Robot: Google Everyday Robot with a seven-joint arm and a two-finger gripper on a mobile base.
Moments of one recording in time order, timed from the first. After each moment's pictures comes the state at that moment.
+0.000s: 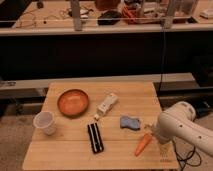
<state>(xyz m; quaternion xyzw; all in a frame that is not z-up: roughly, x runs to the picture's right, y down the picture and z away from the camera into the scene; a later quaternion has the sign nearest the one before) 0.254 0.256 0.713 -0.29 -0.06 -0.15 0.94</state>
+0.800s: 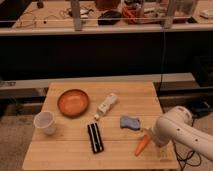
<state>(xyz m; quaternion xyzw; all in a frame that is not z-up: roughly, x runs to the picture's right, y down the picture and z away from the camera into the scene) 0.244 0.279 0.731 -0.29 -0.09 -0.17 0.94</state>
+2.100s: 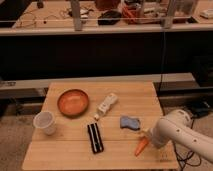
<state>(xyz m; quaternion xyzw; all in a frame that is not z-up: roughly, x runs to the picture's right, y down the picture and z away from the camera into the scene) 0.240 0.295 0.750 -0.29 -0.13 -0.19 0.93</state>
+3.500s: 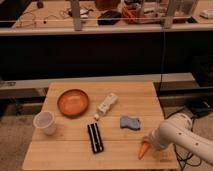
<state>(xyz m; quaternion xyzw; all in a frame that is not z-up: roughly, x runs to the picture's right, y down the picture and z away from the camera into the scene) 0.246 0.309 0.757 -0.28 -0.14 -0.20 0.93</state>
